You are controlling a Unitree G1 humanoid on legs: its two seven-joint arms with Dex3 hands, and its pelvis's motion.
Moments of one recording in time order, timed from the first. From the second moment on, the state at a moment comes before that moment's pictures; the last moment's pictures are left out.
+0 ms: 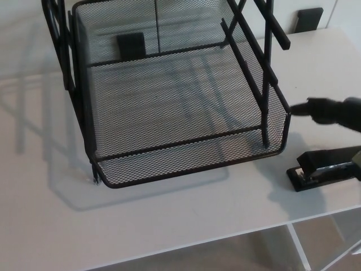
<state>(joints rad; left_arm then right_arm) -0.10 0.72 0.17 1.28 0.10 0.01 -0.20 -0.49 -0.85 0.44 0.22 -0.17 0.09 0.54</state>
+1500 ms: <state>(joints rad) -0.11 0.72 0.06 1.27 0.11 0.01 -0.20 -0.51 -0.87 0.70 0.42 -0.68 0.07 -0.01</state>
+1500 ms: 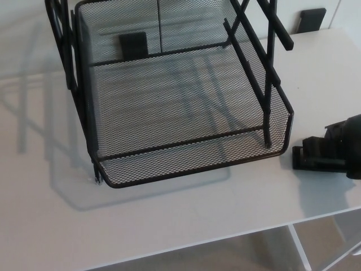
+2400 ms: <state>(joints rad) -0.09 0.72 0.02 1.28 0.11 0.01 -0.20 -0.31 -0.93 0.36 0.37 -0.69 -0.07 -0.37</state>
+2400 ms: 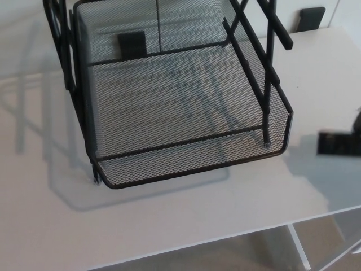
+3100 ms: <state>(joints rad) -0.08 0.72 0.01 1.29 0.12 0.00 -0.18 -0.80 -0.76 0.08 0.07 -0.57 -0.08 -0.24</state>
